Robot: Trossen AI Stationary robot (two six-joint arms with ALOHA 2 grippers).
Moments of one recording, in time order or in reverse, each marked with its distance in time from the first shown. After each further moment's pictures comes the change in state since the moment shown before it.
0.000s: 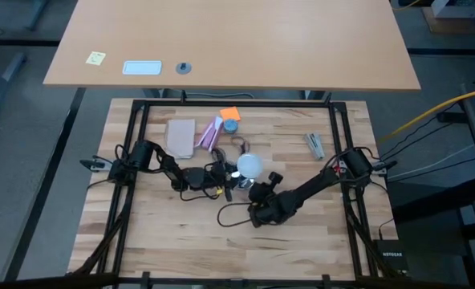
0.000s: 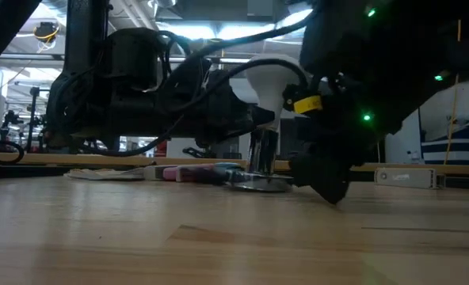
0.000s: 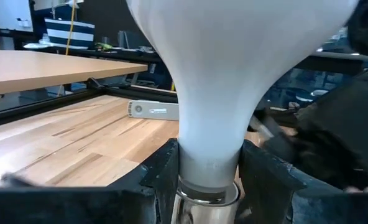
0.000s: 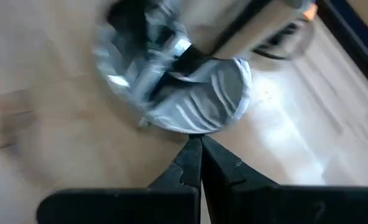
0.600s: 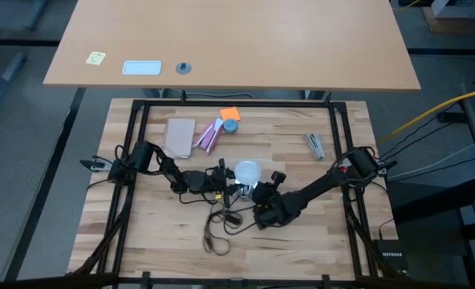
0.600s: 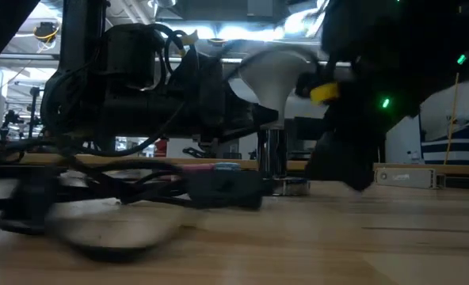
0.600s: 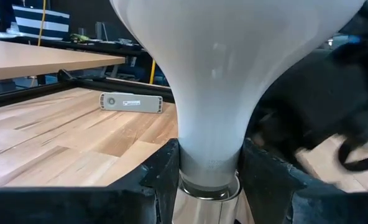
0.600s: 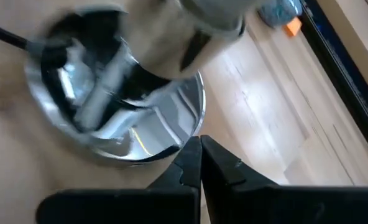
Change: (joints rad) left arm -0.017 0.000 0.001 -0.012 0.027 -0.010; right arm 0.052 -0.063 -0.004 -0.128 -0.005 -0.017
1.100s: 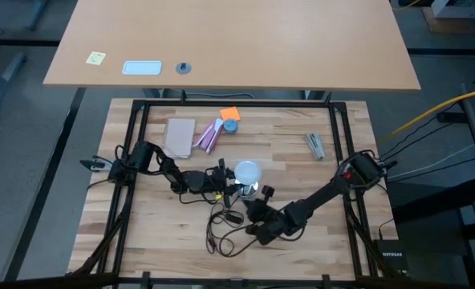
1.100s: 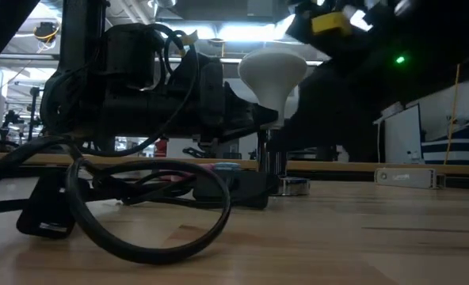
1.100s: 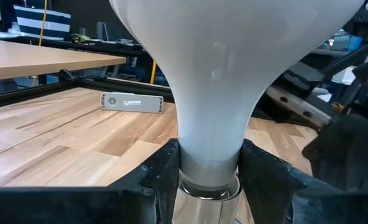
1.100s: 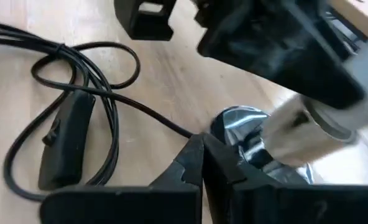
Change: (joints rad) left arm 0.000 0.000 -0.001 0.001 -0.006 -0.001; right arm 0.100 0.008 0.003 0.456 -0.020 -0.191
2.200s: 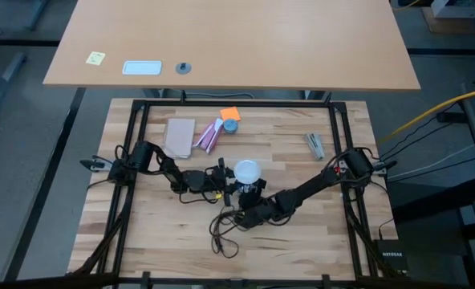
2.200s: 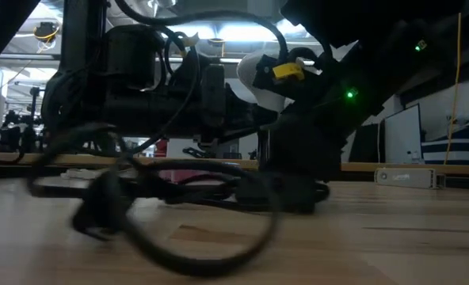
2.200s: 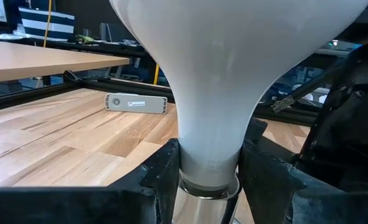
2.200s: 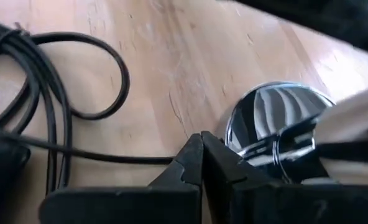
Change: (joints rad) left arm 0.002 0.000 0.000 0.001 -0.004 0.003; right arm -0.133 0.055 0.008 -0.052 -0.309 -0.029
